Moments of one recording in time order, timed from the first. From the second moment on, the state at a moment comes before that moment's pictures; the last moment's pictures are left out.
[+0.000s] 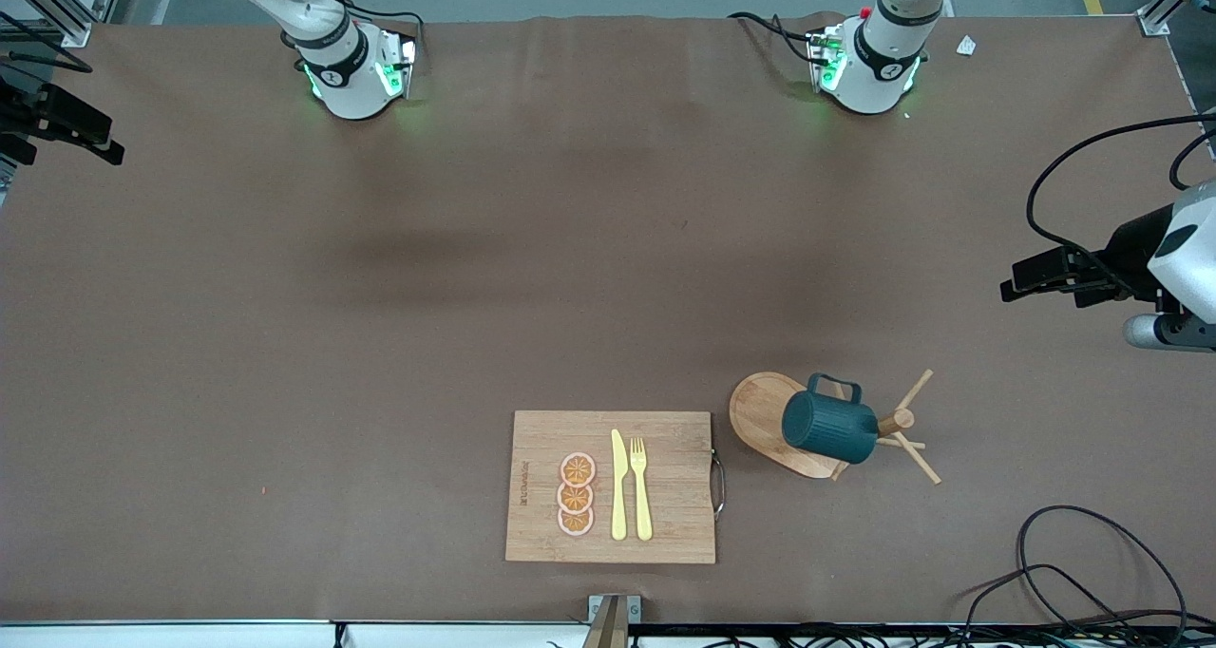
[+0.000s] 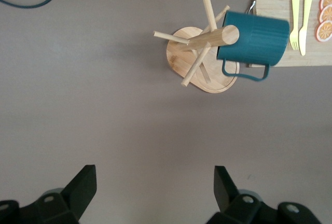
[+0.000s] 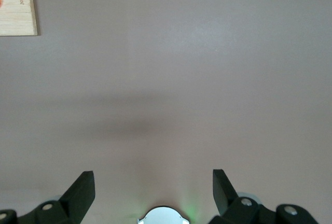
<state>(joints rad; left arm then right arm) 0.74 0.41 -1.00 -1.33 0.17 1.55 -0.16 0.02 -0.09 -0.07 -1.54 0.00 1.38 -0.03</state>
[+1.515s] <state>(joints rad) -0.01 0.12 -0.15 -1.35 0.05 1.52 -0.14 0.02 -0.09 -0.07 -1.54 -0.01 1.38 -0.07</state>
